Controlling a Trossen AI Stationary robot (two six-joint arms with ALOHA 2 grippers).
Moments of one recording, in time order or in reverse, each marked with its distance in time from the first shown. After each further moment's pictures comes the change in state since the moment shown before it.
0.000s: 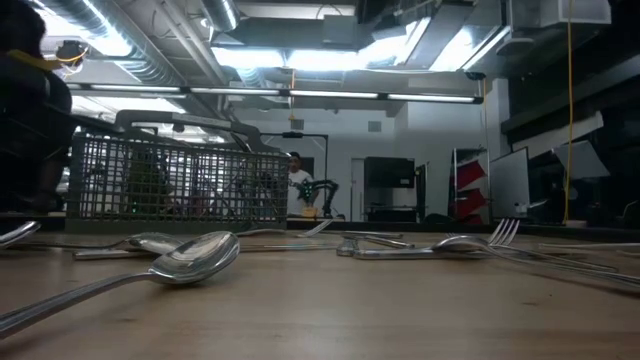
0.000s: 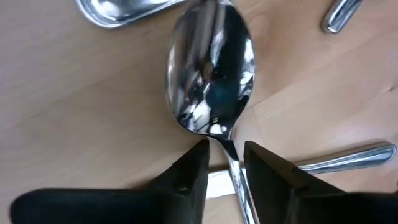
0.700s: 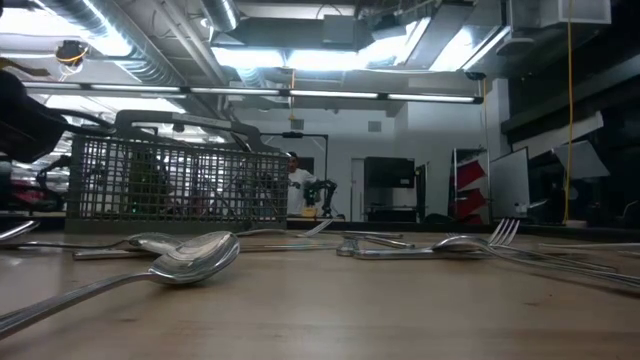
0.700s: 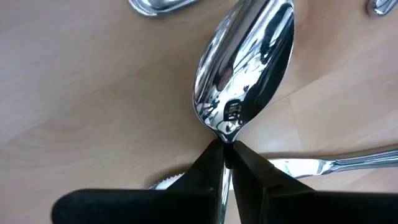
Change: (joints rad) left arm 0.003 0.003 0.042 -0.141 0.007 0.033; right arm 0.000 -0.368 -0.028 0.001 0.244 0.041
